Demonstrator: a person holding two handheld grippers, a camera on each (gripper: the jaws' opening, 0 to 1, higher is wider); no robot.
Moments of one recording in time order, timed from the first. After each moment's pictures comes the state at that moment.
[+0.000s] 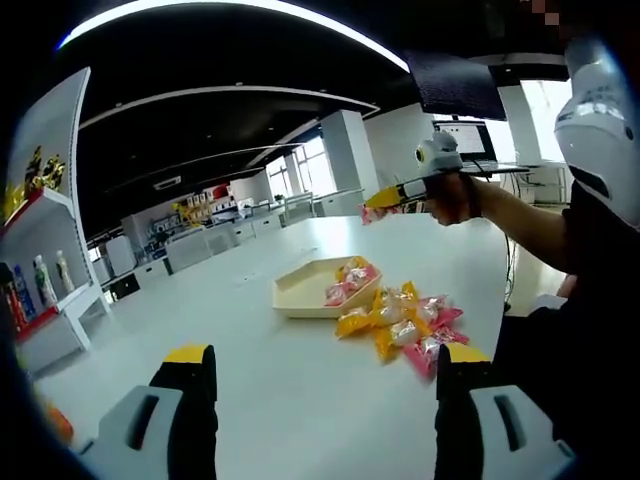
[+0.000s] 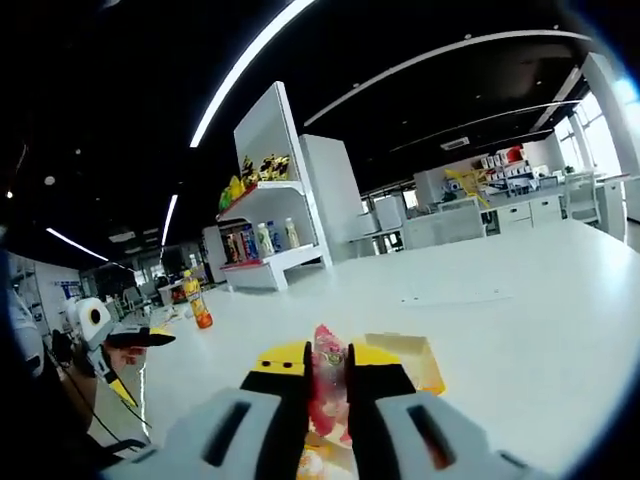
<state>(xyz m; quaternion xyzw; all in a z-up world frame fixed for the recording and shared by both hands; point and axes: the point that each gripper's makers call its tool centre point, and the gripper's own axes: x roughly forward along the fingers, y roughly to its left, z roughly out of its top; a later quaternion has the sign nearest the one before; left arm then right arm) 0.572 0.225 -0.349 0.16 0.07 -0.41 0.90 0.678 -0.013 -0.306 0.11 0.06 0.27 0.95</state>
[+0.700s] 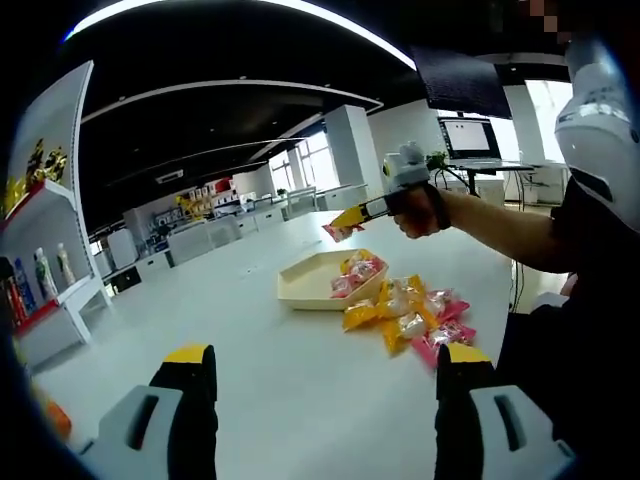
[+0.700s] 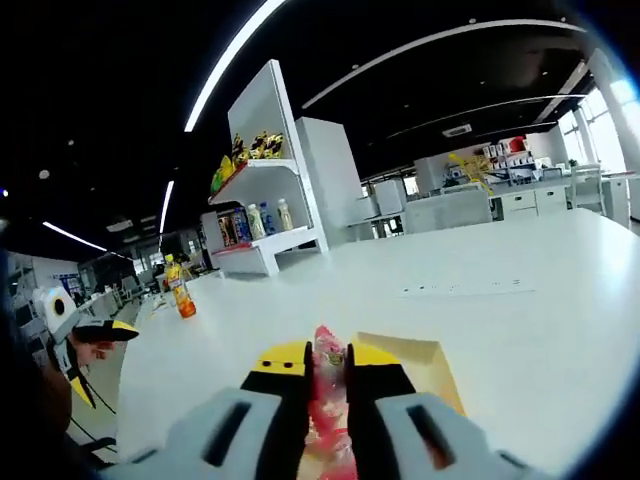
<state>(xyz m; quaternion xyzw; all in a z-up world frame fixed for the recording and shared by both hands) 0.580 0.232 -0.358 0.16 0.09 -0.40 0.90 0.750 0.014 -0.349 0.10 0.10 0.27 0.95</state>
